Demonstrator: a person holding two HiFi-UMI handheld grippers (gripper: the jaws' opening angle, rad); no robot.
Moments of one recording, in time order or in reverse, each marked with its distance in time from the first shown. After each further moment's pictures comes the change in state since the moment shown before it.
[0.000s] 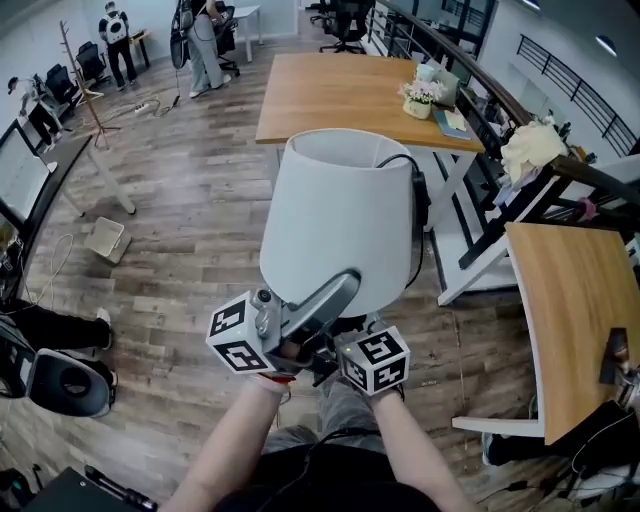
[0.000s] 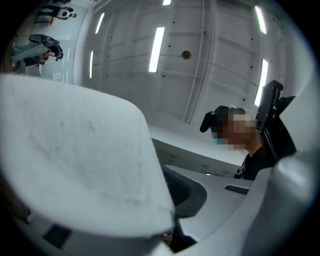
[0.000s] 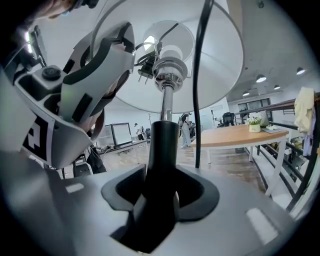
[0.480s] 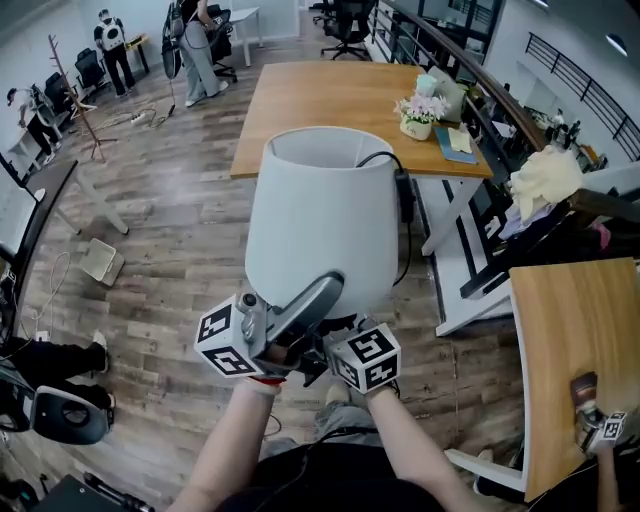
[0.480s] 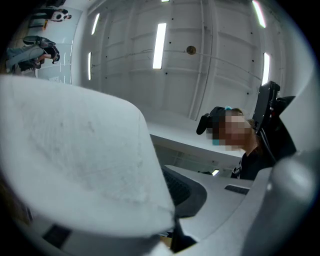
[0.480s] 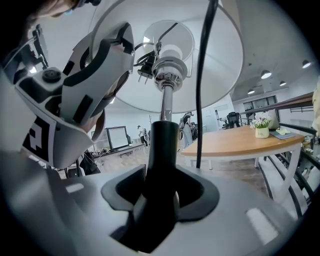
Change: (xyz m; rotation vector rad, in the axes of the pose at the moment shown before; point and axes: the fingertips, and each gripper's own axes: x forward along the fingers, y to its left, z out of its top) left arm 0.085 0.165 0.029 0.062 0.001 0.032; right arm 0.086 -0.154 0.062 -0.004 -0.011 0.077
